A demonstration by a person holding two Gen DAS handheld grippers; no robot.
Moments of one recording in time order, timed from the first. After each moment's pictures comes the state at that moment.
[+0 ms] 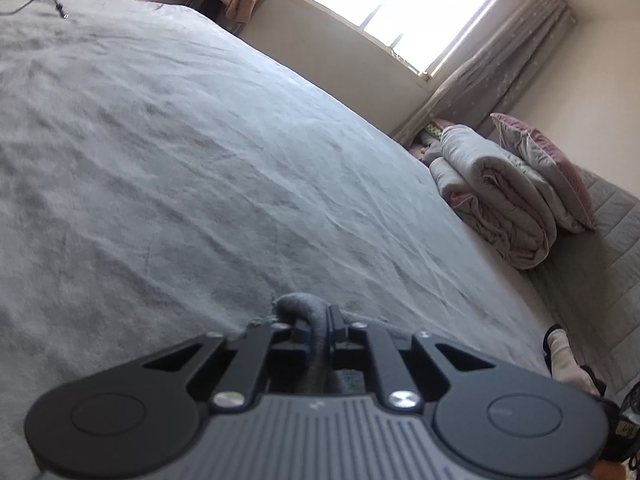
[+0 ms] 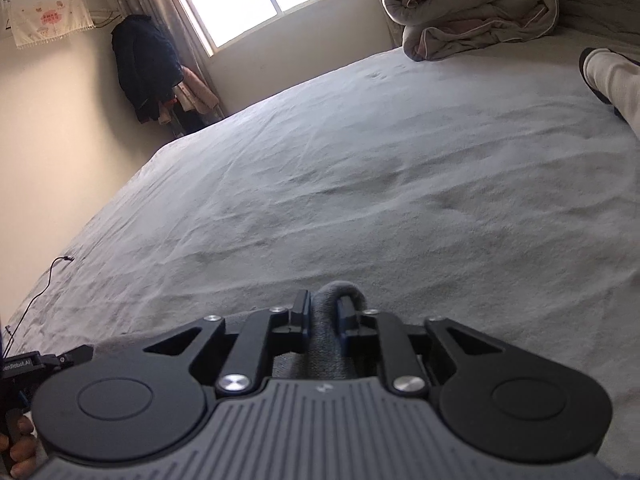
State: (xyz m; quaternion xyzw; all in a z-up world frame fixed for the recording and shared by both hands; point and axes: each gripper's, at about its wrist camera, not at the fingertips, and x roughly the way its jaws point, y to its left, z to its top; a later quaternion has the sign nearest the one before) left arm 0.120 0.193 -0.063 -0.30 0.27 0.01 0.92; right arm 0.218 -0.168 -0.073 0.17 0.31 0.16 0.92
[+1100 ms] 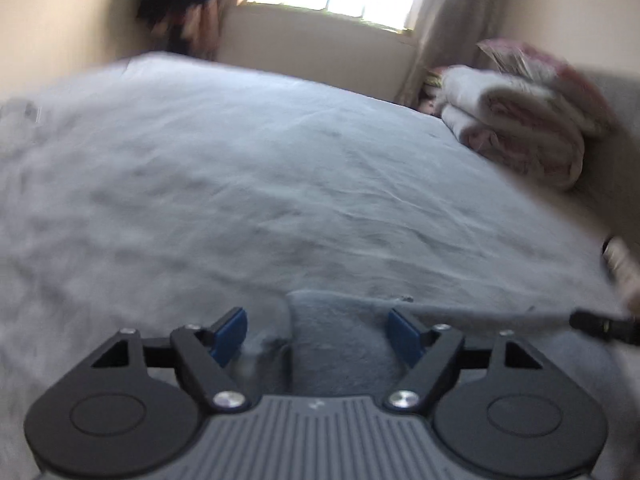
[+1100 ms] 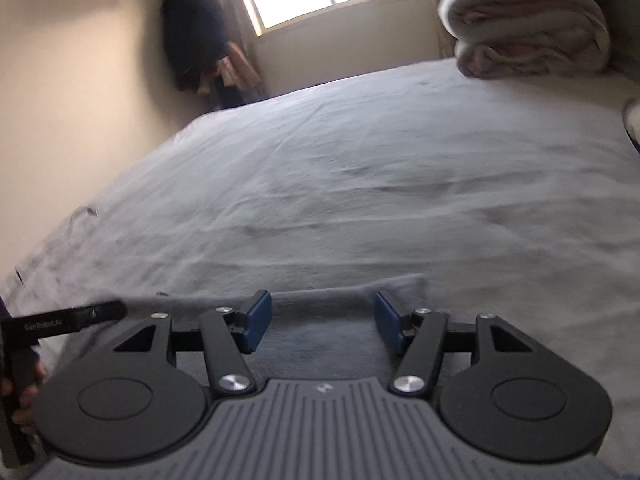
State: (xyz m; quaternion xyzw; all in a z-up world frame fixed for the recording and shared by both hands) left arm 0.126 0.174 -0.042 -0.15 0.30 0.04 0.94; right arm 0.192 -0.148 -0.053 0.11 0.30 0.22 0.92
